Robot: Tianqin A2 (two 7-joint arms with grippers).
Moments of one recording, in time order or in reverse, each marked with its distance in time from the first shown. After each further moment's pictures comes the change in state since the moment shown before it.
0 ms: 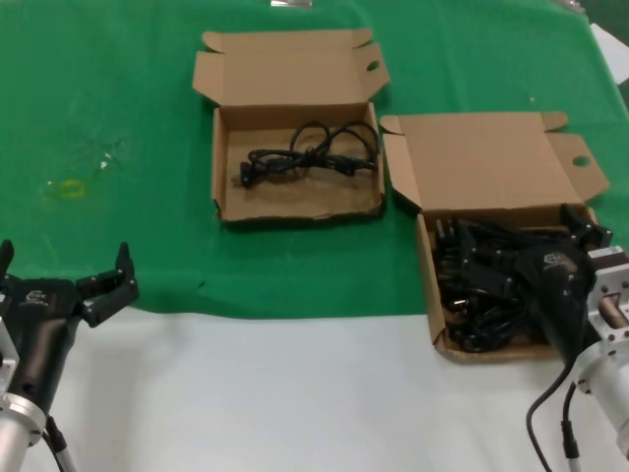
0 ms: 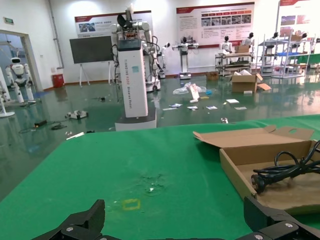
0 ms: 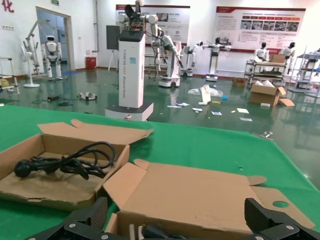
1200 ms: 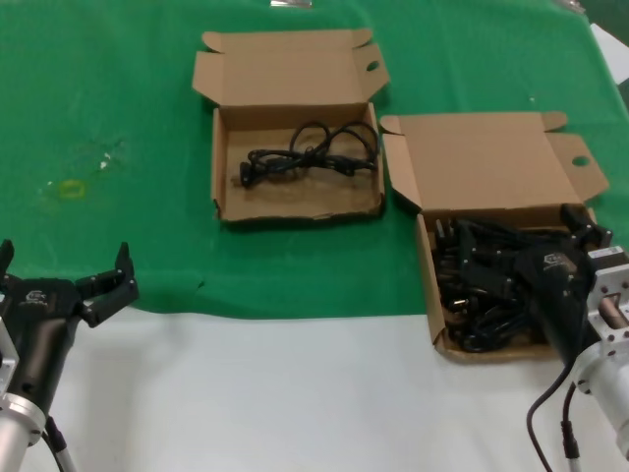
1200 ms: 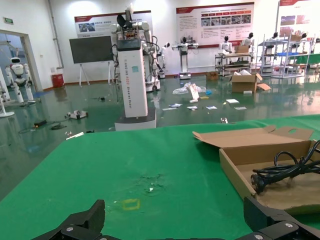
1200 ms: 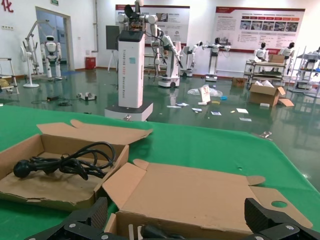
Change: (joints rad) left arm 0.000 0.000 0.000 0.000 0.000 0.000 0.000; right arm -0.004 0.001 0.003 0.005 -0.001 0.002 0.002
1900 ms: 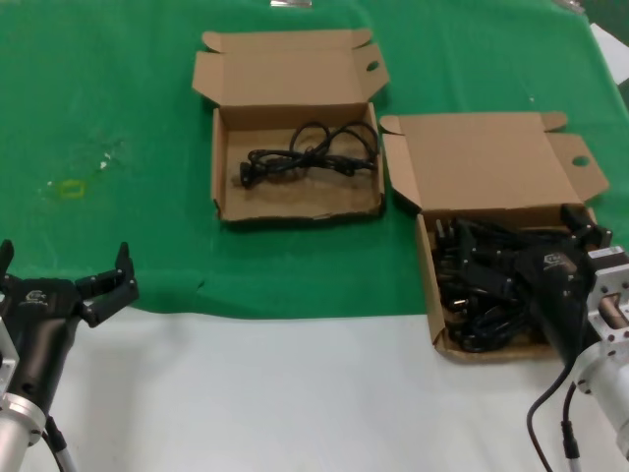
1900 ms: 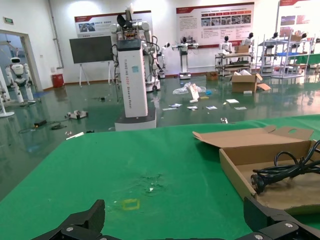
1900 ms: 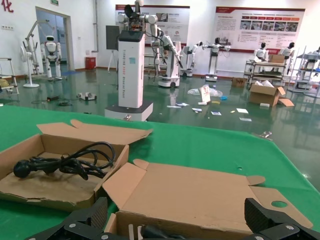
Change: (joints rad) left arm 0.000 0.000 0.000 0.000 0.000 0.000 0.000; right arm 0.000 0.000 0.000 0.000 0.000 0.000 0.000
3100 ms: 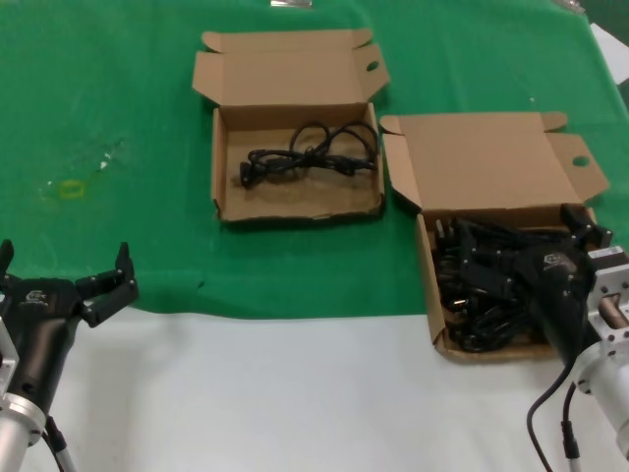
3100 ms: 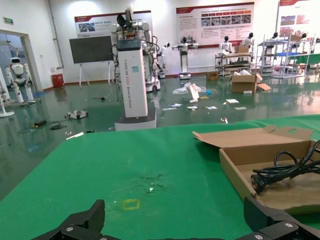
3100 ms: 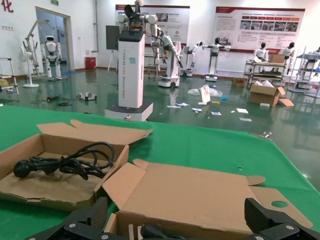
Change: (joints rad) left arm 0.000 0.000 0.000 0.000 0.000 0.000 0.000; right arm 0.000 0.000 0.000 0.000 0.000 0.000 0.000
